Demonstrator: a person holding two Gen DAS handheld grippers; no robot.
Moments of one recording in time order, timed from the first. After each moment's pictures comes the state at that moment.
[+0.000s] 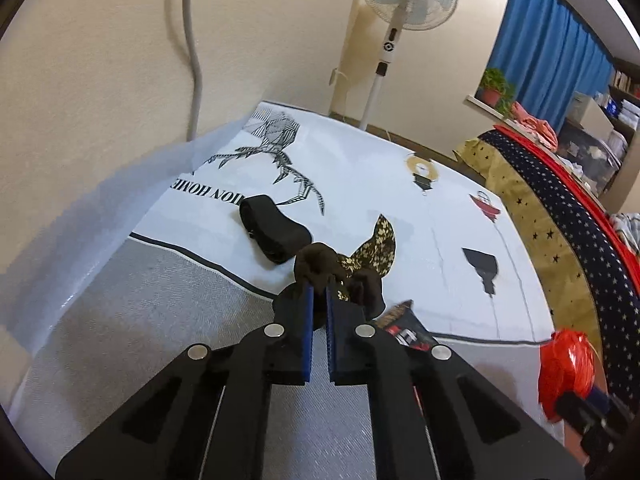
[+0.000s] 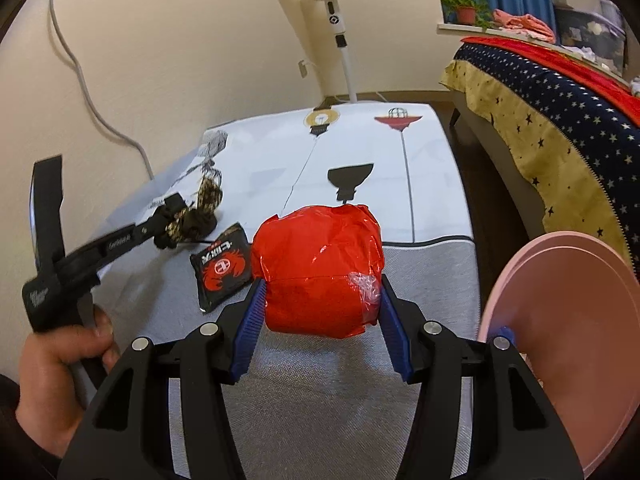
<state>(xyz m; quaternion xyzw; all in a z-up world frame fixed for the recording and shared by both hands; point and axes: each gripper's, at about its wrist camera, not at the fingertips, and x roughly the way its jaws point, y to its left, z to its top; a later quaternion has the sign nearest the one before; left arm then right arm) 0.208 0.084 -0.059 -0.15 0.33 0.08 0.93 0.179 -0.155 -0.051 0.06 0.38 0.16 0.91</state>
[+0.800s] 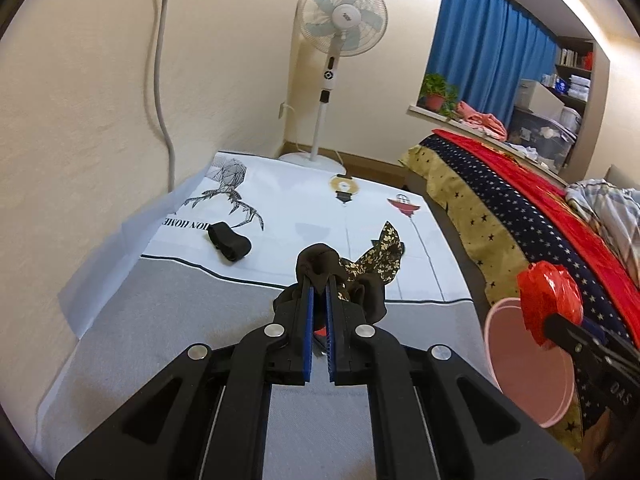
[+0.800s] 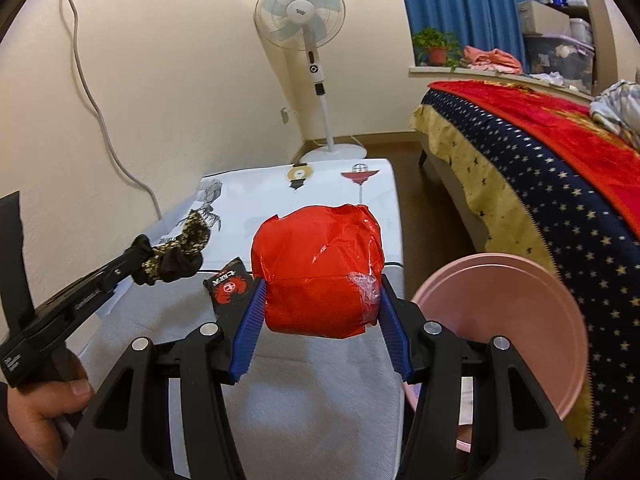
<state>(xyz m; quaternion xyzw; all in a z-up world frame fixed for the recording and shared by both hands) 0.116 0.028 0.010 -0.10 0.28 0.02 0.95 0.107 -0.202 0.017 0.06 0.31 0.12 0.94</state>
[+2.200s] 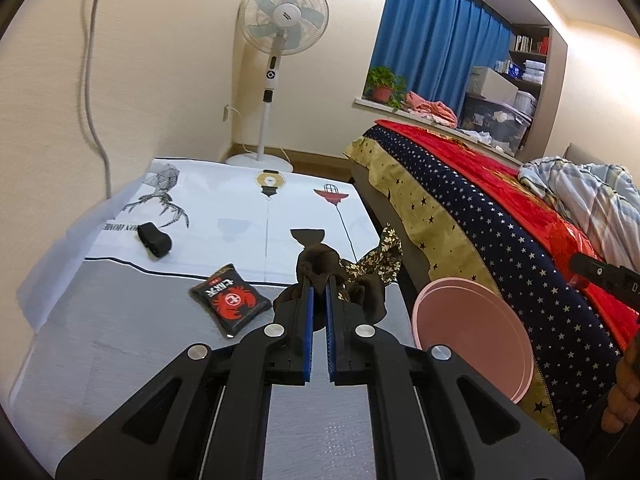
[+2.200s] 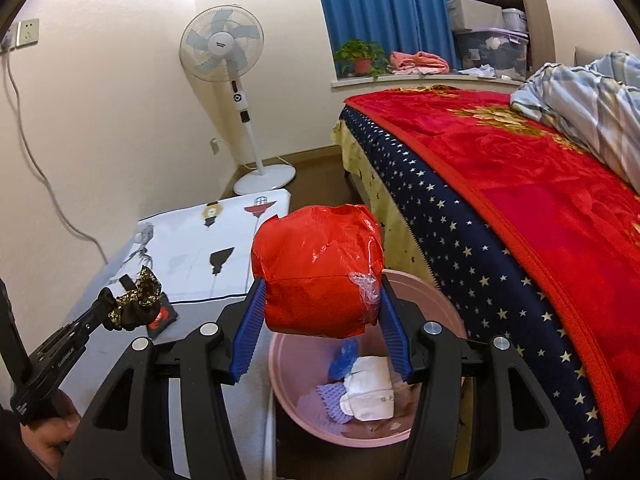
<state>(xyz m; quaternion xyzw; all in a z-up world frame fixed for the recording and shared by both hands) 0.103 -0.038 0.015 -0.08 0.28 -0.07 0.95 0.084 -0.327 0.057 0.09 0.30 0.01 0.95</state>
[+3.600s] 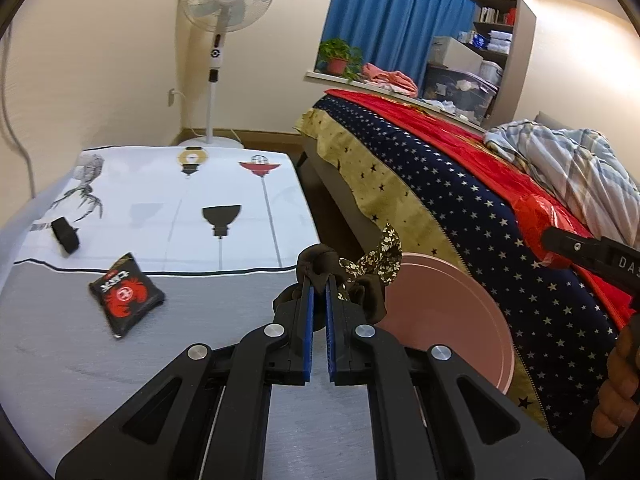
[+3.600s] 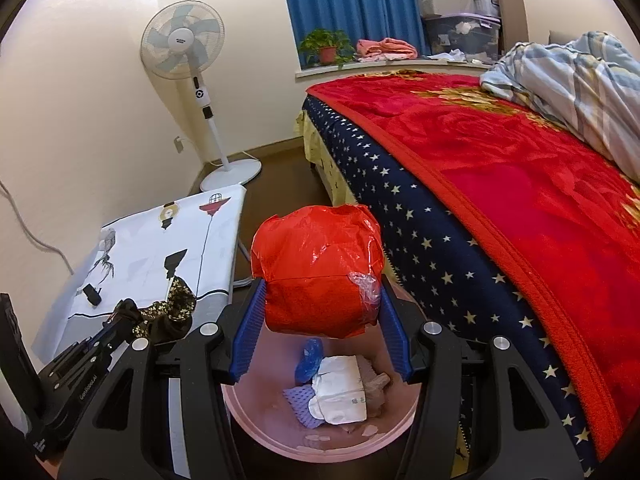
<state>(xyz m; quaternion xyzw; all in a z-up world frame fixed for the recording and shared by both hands) 0.138 -0.126 -0.014 -0.06 0.31 -0.14 0.94 0.105 -0.361 0.037 0.11 0.32 -0.04 0.94</state>
